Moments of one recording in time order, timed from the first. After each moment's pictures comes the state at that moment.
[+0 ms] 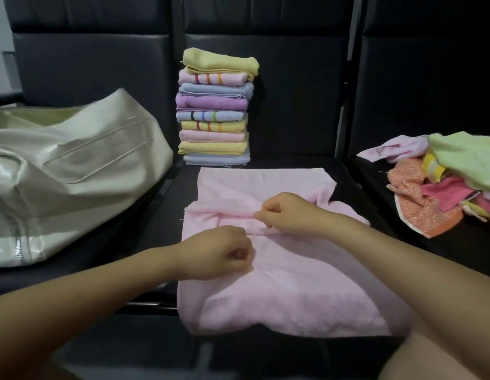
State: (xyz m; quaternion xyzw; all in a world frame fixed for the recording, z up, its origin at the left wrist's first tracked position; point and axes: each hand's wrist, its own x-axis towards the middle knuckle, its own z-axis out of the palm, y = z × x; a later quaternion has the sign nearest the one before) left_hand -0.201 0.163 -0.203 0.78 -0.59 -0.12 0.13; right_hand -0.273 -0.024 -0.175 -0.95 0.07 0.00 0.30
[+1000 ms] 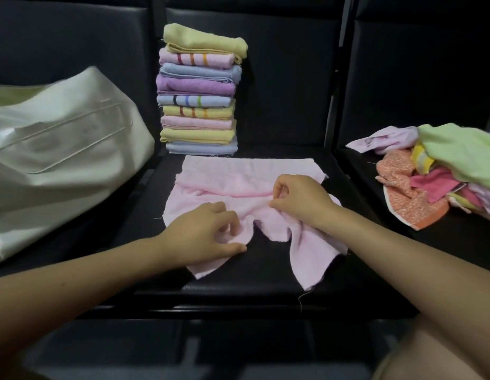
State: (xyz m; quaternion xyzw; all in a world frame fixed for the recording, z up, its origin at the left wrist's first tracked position) left_hand -0.178 0.152 -0.218 0.82 -0.55 -0.02 0.16; right_hand -0.270 -0.059 -0.191 -0.95 0.18 -0.13 0.21
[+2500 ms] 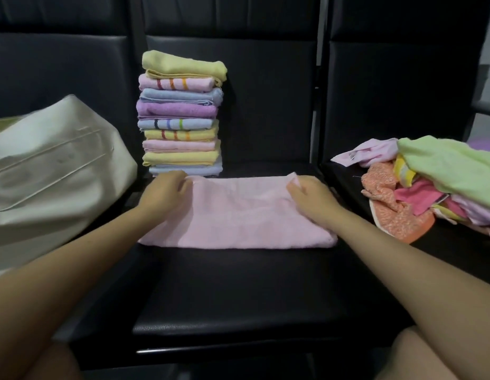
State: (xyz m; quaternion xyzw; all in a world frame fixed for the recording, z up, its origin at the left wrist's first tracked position) left_hand -0.069 0.103 -0.196 0.88 -0.37 0.13 0.26; right_hand -0.260 -0.135 -0.198 -0.90 0.24 -0.23 0.28
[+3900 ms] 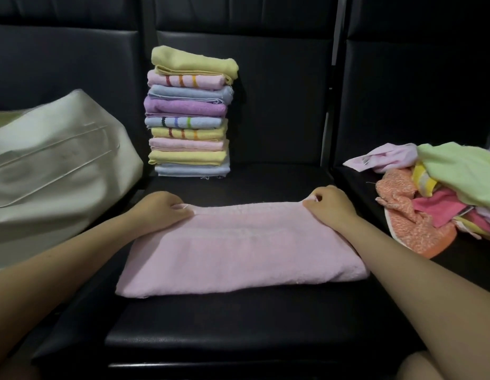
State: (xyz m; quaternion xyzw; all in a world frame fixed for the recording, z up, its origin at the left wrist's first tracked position) left_hand -0.059 0.131 -0.205 0.91 -0.38 -0.02 0.17; right_hand -0.249 -0.169 -0.216 -0.90 0.34 -0.17 0.22
